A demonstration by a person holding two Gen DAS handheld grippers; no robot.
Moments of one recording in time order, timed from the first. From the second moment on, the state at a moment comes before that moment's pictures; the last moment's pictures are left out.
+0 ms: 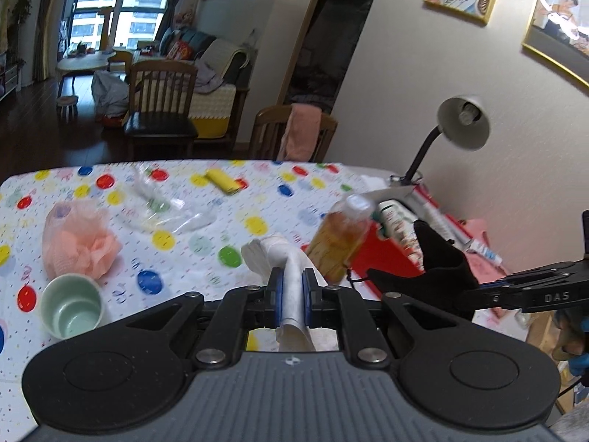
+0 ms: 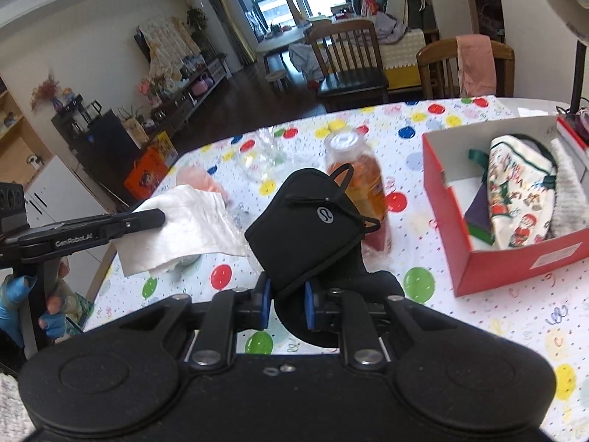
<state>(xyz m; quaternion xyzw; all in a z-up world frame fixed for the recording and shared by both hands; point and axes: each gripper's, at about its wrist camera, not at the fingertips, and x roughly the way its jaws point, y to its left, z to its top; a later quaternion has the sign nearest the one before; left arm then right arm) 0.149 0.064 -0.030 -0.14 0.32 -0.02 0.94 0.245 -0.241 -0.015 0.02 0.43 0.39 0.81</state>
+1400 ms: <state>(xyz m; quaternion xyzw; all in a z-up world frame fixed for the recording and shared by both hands) 0.341 -0.199 0.004 -0.07 0.30 -0.10 0.95 0.421 -0.426 -0.012 0.01 0.41 0.33 0.85</state>
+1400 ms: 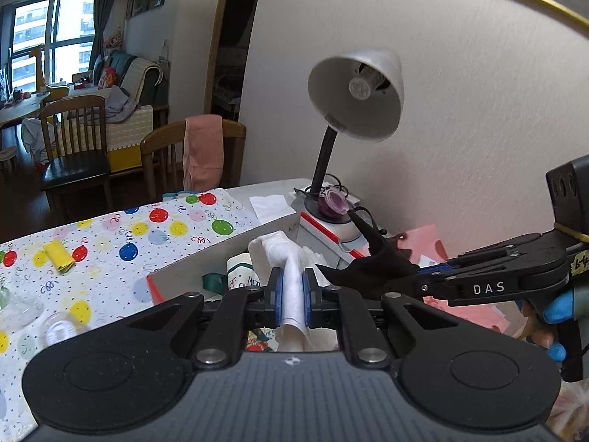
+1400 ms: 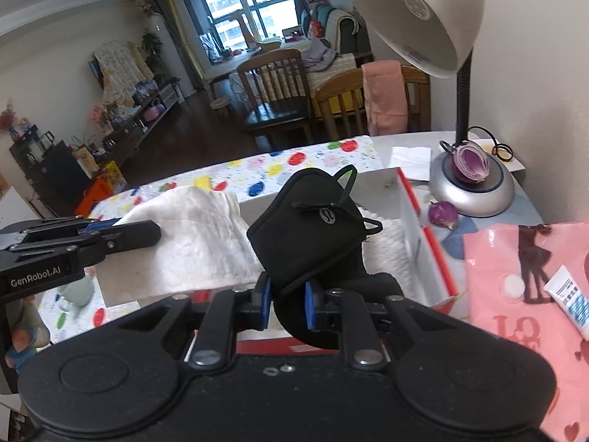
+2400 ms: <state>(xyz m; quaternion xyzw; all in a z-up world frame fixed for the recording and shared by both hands) 0.455 -0.229 -0.102 -0.06 0.41 -0.03 0.91 0.494 -0.407 -0.097 -0.02 0.49 0.32 0.81</state>
